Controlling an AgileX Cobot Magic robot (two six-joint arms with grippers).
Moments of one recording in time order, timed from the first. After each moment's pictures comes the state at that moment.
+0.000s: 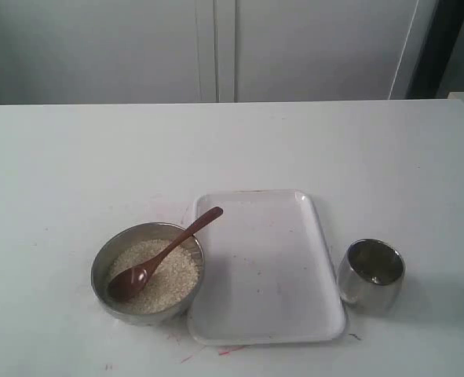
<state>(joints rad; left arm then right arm) -0.10 0.00 -0.02 0.00 0.38 0.24 -0.03 0.01 -0.01 0.06 0.36 -0.13</state>
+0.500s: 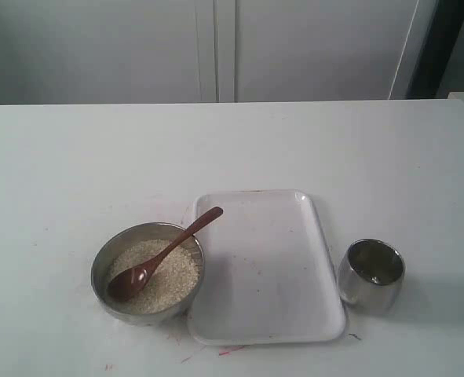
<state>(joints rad) -0.10 0.00 -0.02 0.00 0.38 0.24 -0.03 0.01 -0.01 0.02 -0.02 -0.15</state>
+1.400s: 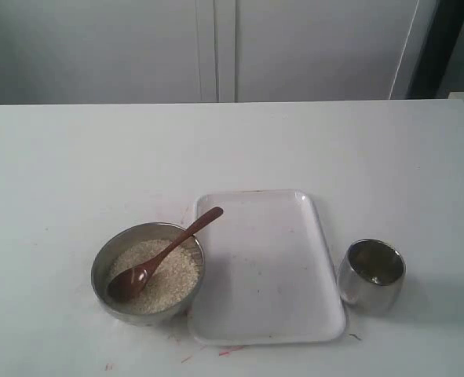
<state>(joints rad) -0.10 0.00 -0.02 0.00 0.38 0.24 0.03 0.28 -0.49 0.13 0.55 0.23</state>
